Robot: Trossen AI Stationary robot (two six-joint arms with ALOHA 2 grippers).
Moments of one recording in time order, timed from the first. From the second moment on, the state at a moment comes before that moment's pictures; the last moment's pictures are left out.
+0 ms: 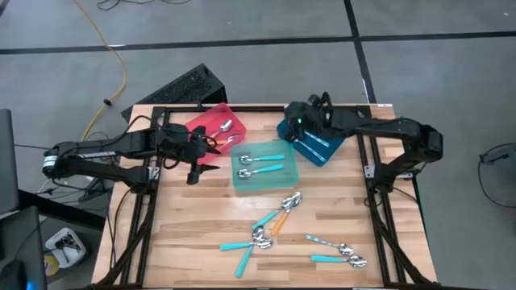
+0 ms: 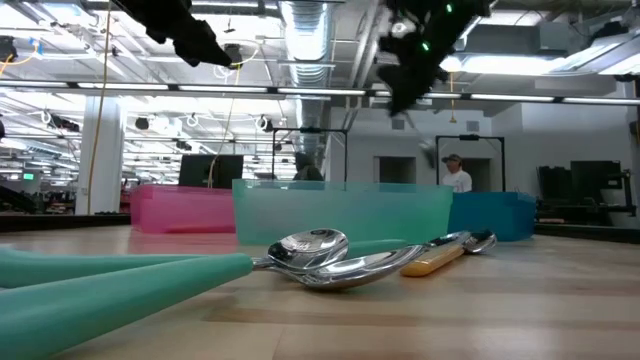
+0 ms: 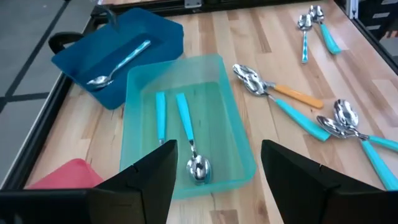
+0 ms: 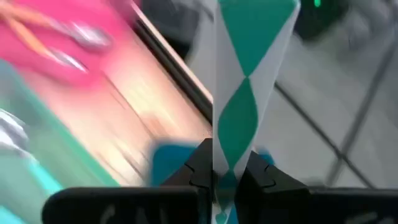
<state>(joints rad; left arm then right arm) 0.18 0.93 0.85 -0.52 0.12 0.18 -0.32 1.48 1.25 -0.56 0.57 0.06</state>
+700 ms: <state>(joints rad) 0.18 0.91 0.82 -0.53 0.13 0.17 -0.59 1.72 1.28 -0.82 0.27 0.08</state>
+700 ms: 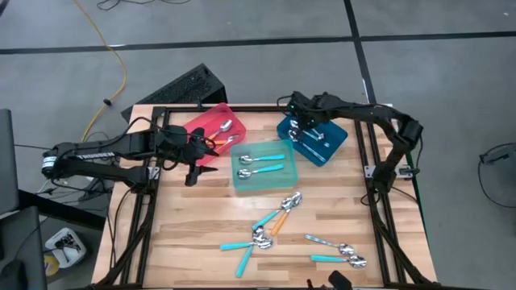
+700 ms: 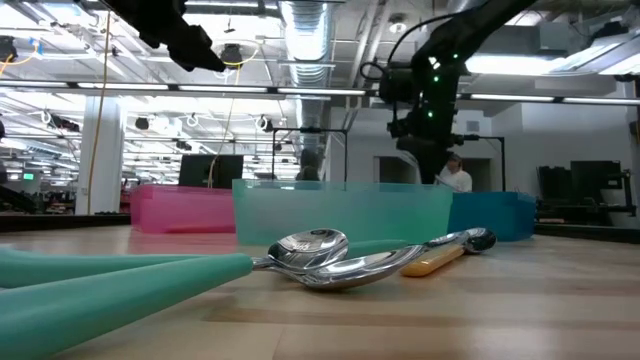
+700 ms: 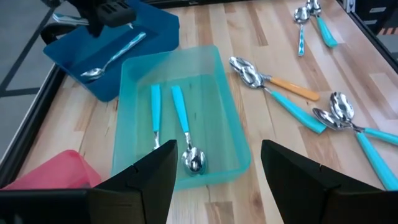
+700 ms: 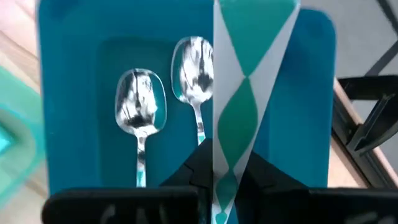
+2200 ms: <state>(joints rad) 0.18 0.91 0.81 -0.56 0.12 0.16 -0.69 1.94 1.29 -0.80 0.20 -0.07</state>
